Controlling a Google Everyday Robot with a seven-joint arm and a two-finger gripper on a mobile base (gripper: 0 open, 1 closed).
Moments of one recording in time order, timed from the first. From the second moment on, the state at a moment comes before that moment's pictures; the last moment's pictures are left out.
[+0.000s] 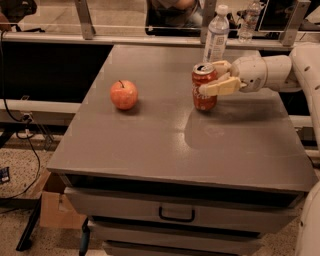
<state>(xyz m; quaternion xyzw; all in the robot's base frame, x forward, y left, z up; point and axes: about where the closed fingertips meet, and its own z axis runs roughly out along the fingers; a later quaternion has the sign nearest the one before) 0.625 -0.125 0.911 -0.54 0.48 0.48 0.49</state>
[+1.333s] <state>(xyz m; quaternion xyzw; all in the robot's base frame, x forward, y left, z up) 0.632 -0.136 0.901 -0.54 0.49 0.48 0.49</state>
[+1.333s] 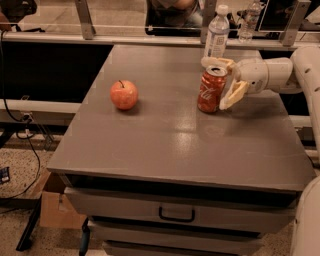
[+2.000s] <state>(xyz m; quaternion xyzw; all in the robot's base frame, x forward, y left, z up) 0.622 -0.185 0.931 -0.54 0.53 0.41 0.51</state>
